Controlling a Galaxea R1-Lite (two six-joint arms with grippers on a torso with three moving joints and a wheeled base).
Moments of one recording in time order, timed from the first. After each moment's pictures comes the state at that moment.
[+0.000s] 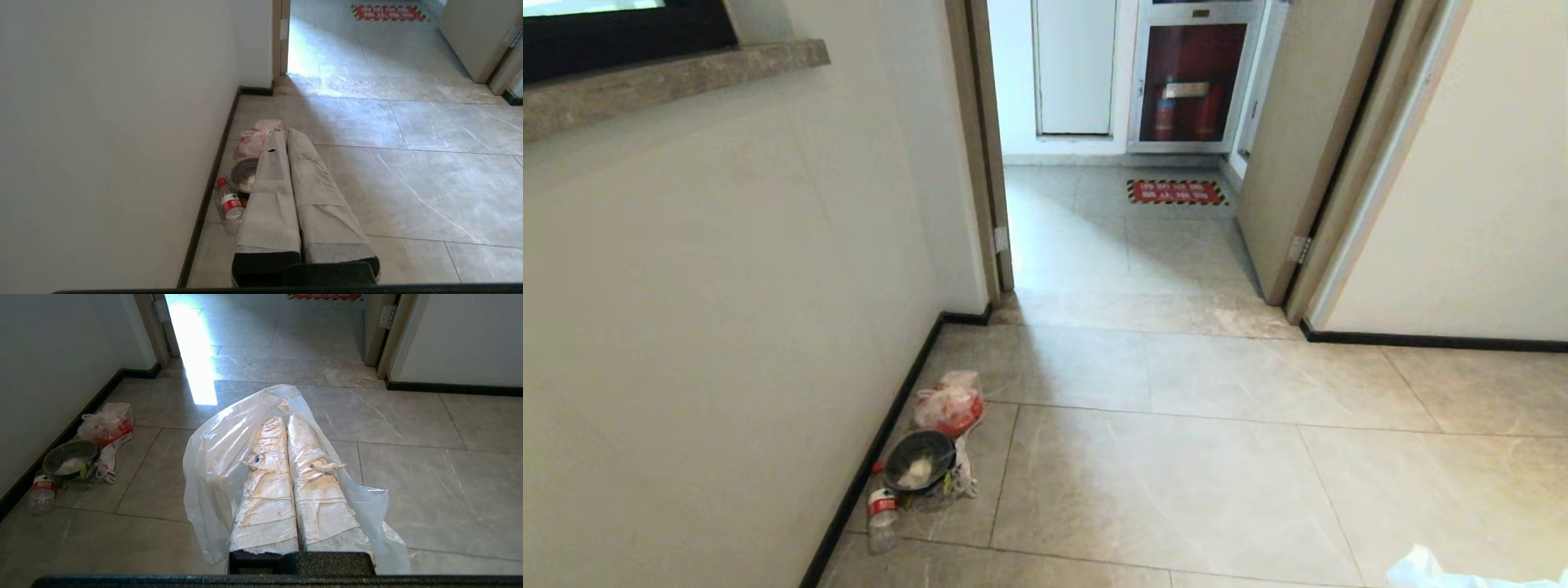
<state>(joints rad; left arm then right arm) 0.00 0.00 0.00 -0.01 0.00 -0.01 0.01 0.00 0.00 -0.01 -0.01 0.00</state>
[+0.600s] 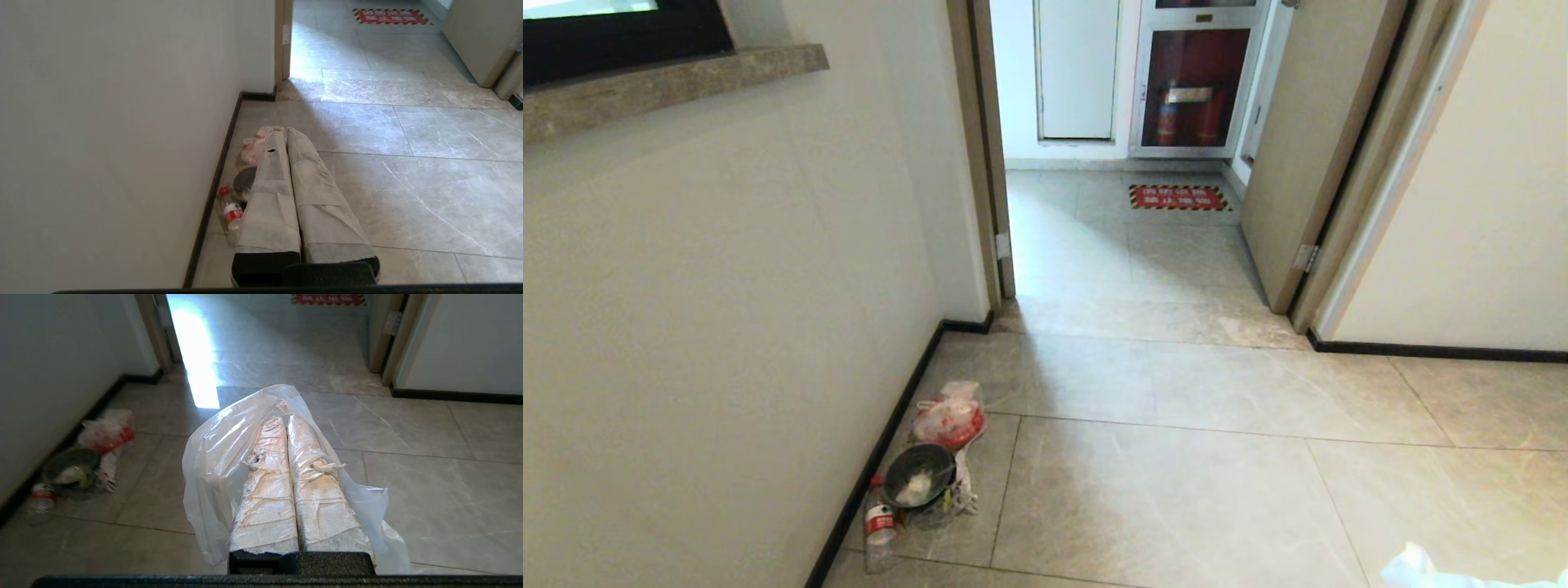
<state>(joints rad) 0.00 0.00 0.00 -0.01 0.00 -0.01 0.01 0.00 0.00 -0.01 0.00 0.00</state>
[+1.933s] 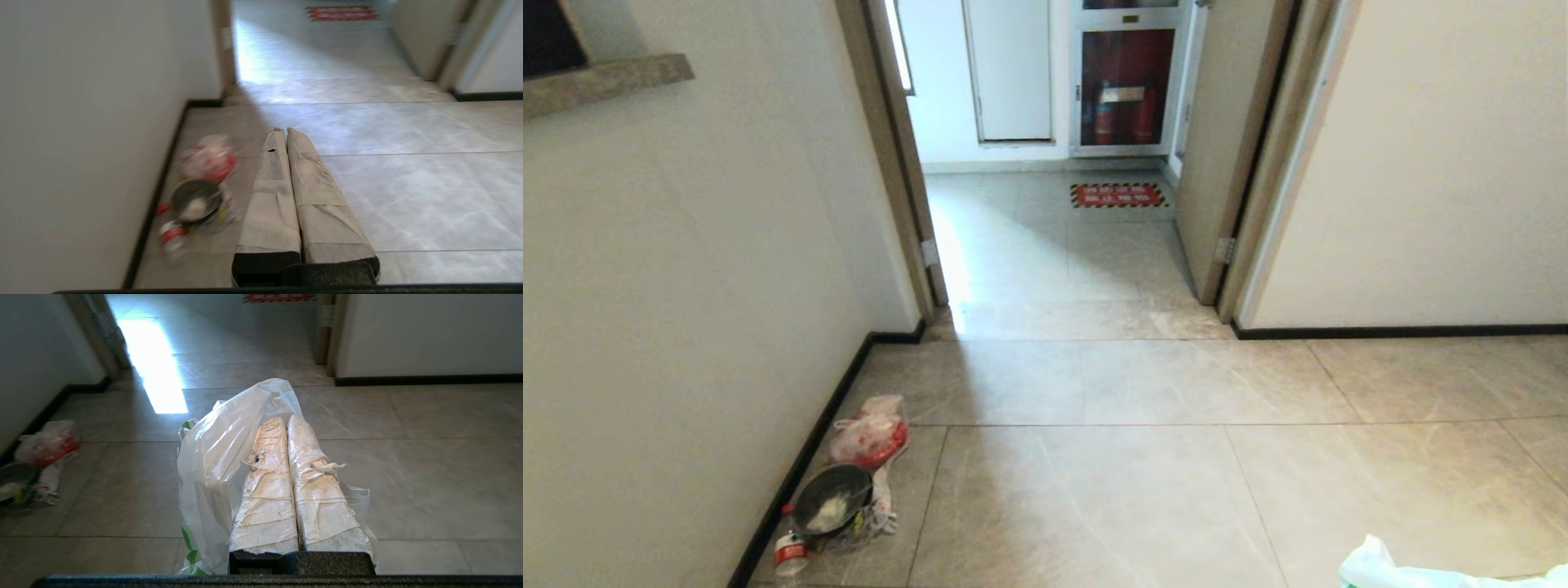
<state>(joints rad) 0.00 0.00 0.00 -0.01 0.00 -0.01 0.01 0.00 0.00 -0.01 0.00 0.00</state>
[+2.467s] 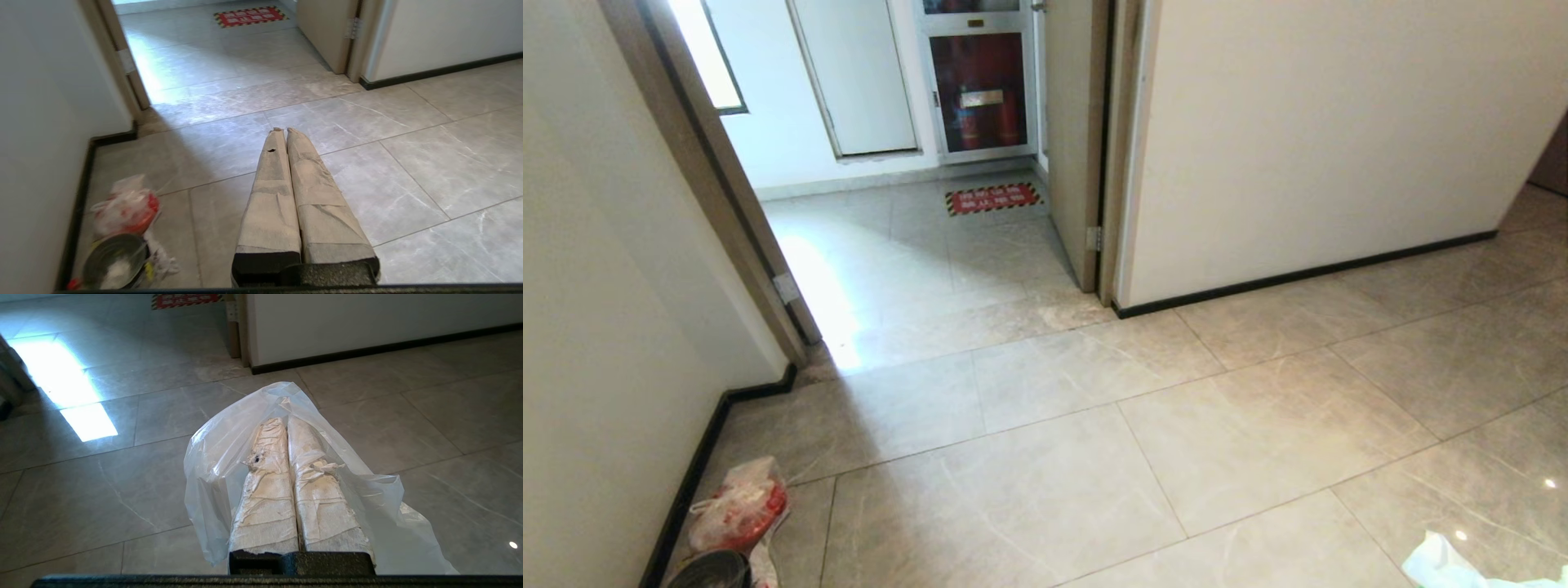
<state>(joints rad) 0.00 0.00 0.00 -0.01 0.00 -0.01 0.01 0.00 0.00 -0.01 0.00 -0.01</state>
